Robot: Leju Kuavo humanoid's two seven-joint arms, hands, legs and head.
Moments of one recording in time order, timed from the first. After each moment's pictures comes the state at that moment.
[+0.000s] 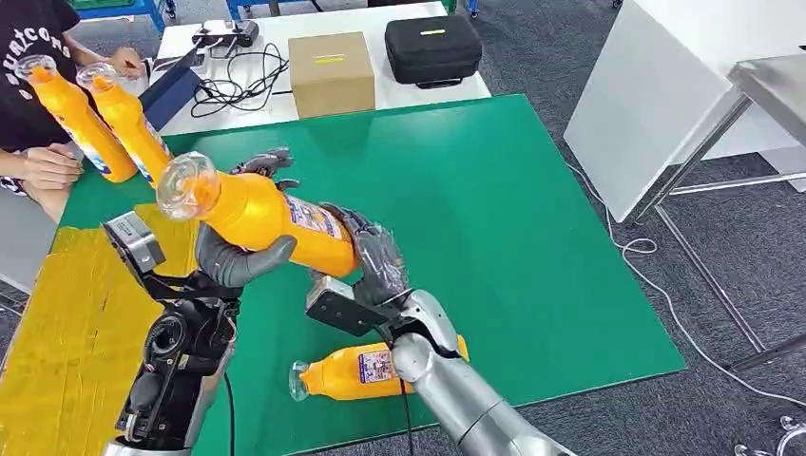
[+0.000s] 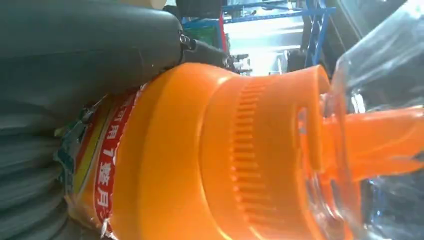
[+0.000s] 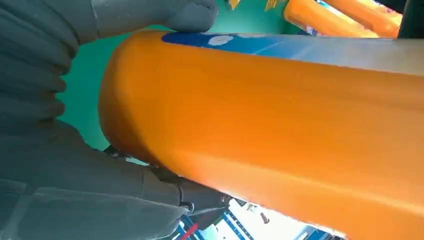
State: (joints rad) left arm -0.37 -0.18 -0.27 -1.40 0.22 -0.22 -0.35; right arm -0.40 0.28 0.52 -1.05 0.61 -0.39 -0.31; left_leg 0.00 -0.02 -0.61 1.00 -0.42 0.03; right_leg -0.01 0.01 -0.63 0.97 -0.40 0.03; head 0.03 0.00
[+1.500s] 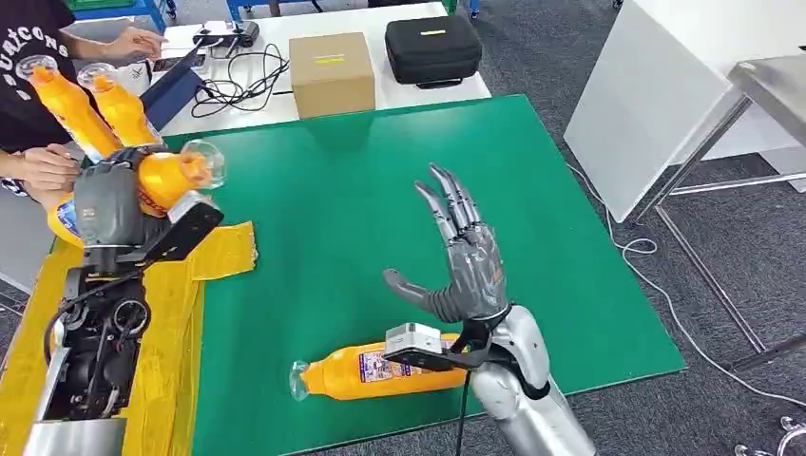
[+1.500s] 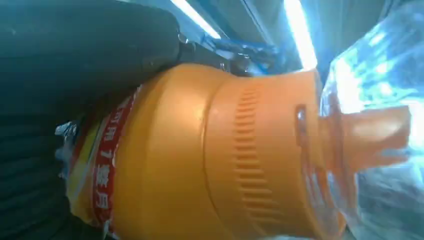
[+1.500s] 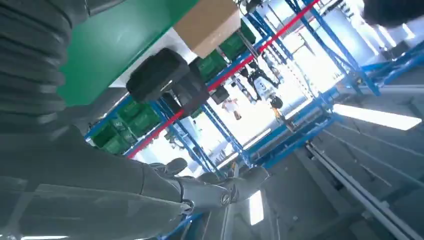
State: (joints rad) left arm -0.49 0.01 -0.09 -1.30 -1.22 0.28 -0.04; right arm -0.14 0.04 0.42 -1.69 0.83 -0.47 -0.25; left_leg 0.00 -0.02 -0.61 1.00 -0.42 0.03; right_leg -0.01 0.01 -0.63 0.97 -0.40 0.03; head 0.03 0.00
